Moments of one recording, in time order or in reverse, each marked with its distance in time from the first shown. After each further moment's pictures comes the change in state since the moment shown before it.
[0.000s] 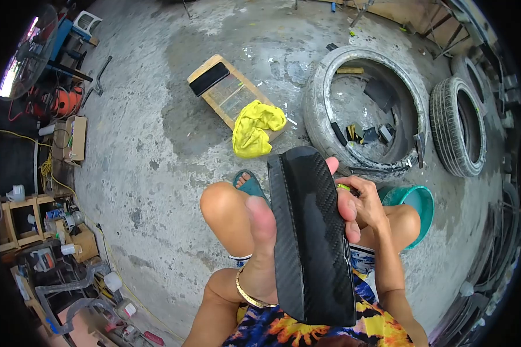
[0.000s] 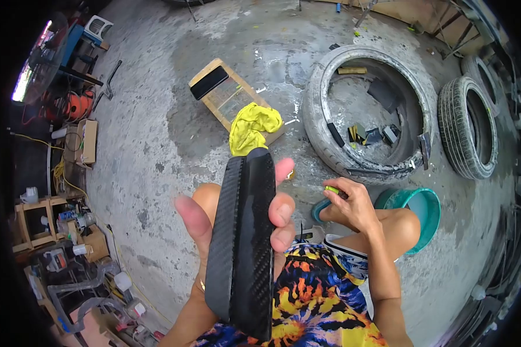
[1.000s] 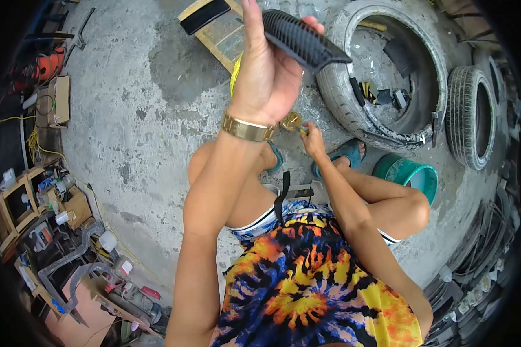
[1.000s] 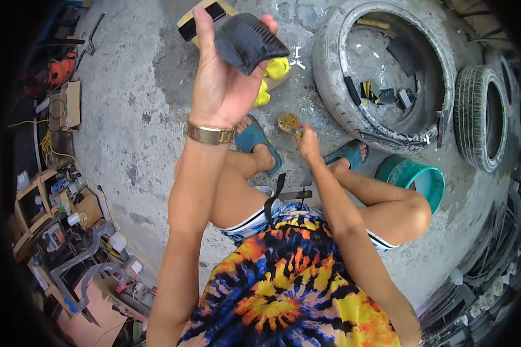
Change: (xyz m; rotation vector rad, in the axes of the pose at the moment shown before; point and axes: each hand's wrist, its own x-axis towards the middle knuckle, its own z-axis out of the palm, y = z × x) left_hand 0.171 0.071 -0.091 0.025 -0.016 0.378; right_hand 0.058 0.204 0.227 -0.107 0.020 0.419
